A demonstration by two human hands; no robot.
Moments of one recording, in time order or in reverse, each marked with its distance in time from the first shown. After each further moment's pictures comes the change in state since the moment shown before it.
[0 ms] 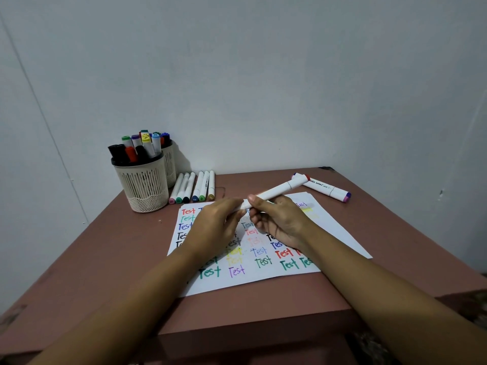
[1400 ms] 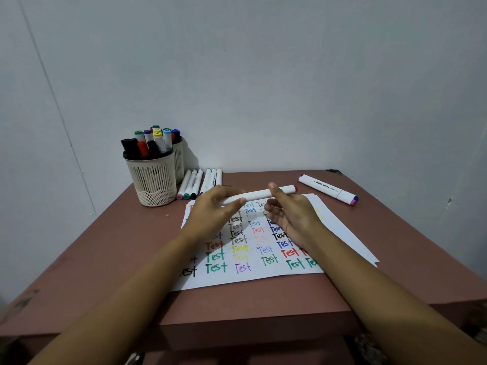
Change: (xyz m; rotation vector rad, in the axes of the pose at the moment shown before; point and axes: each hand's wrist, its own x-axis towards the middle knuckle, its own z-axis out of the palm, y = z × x) left_hand 0.010 -0.001 -0.015 -0.429 0.042 -0.408; right_hand 0.004 -0.005 0.002 0.102 0.328 -0.027
